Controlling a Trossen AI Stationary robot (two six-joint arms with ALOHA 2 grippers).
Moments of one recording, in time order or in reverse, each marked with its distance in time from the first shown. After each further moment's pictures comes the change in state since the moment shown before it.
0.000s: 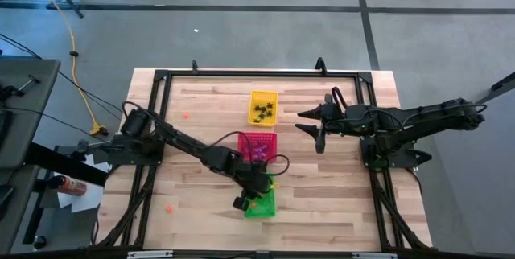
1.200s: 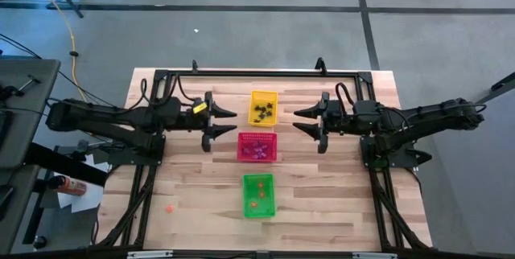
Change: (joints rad) left arm 0.303 -0.934 -0.595 0.516 -0.193 -0.110; right arm 0.000 0.010 0.000 0.234 -0.094 -0.005
